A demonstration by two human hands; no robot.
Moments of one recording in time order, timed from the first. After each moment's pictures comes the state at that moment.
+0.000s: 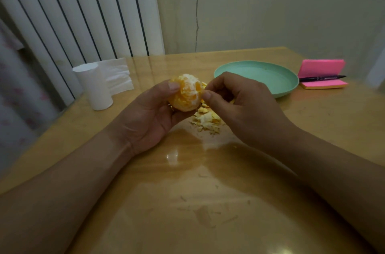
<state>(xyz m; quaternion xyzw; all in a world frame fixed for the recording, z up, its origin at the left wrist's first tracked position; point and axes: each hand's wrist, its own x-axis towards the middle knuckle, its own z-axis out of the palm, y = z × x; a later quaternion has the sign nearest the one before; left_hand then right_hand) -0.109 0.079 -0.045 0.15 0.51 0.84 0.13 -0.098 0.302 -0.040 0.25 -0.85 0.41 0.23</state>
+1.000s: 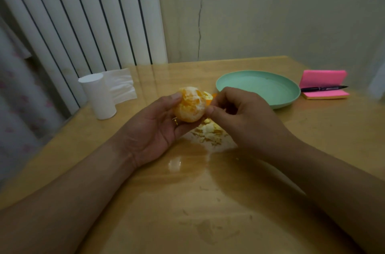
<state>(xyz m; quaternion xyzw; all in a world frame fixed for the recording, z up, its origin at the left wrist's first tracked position) -0.106 0.082 -0.042 0.13 0.47 0.86 0.18 -0.101 0.302 -0.037 0.20 -0.86 0.45 0.16</state>
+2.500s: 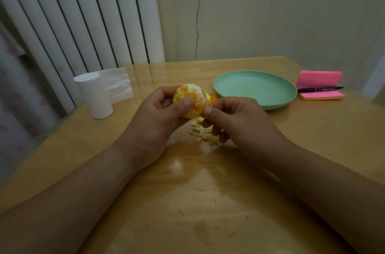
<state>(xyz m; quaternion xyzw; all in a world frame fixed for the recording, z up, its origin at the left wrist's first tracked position) -0.103 0.099 -0.043 0.12 0.59 0.80 -0.02 -0.096 0.299 -0.038 0.14 -0.80 0.57 0.04</state>
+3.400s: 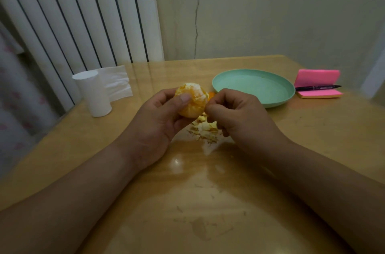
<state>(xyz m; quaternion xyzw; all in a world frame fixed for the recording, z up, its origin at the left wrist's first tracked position) -0.100 0.101 -0.044 0.11 0.57 0.81 0.03 -0.096 0.300 -0.039 0.15 -0.80 0.58 0.09</state>
